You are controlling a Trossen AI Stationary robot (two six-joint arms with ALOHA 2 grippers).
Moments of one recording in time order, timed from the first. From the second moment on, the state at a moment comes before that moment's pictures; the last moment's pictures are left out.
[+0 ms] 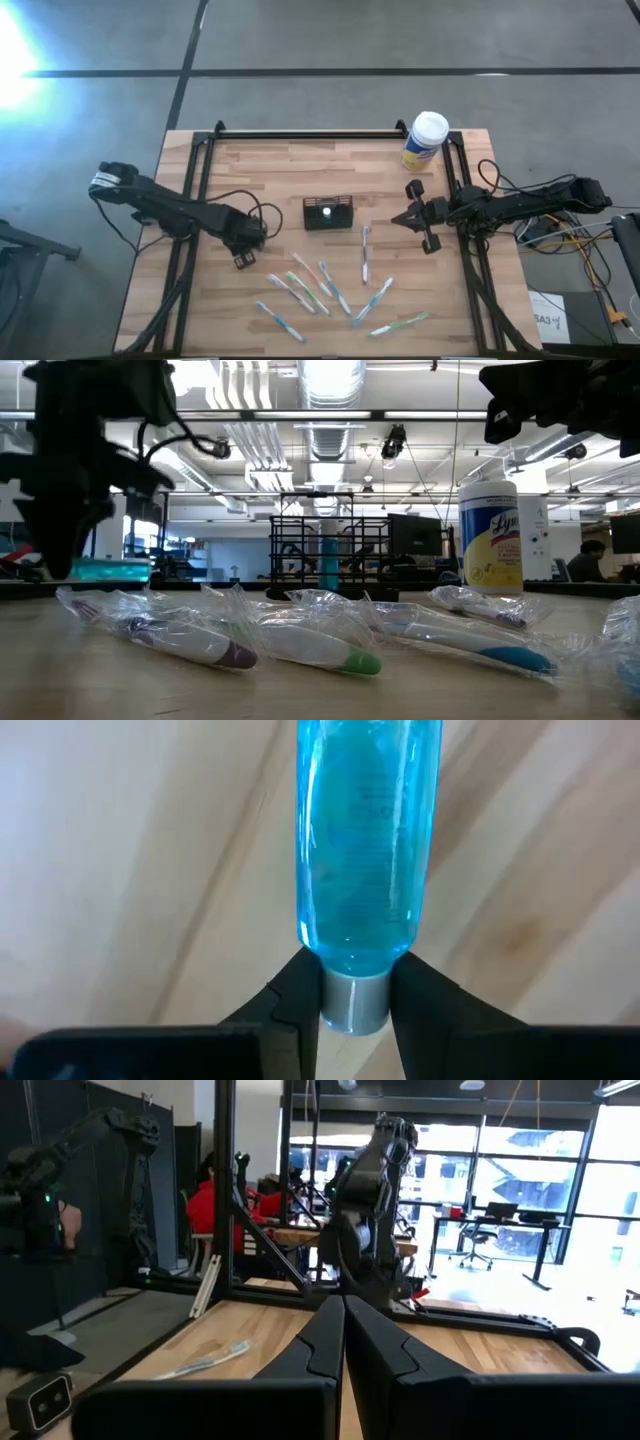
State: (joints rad) left arm -0.24 1.32 0.74 -0.93 -0.03 -0.72; right arm 0.04 0.70 0.14 0.71 -0.16 -0.02
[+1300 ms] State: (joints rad) left arm -0.31 1.33 1.00 -1.27 -0.07 -0.68; right arm 0.04 0.84 0.15 0.71 -0.04 0.02
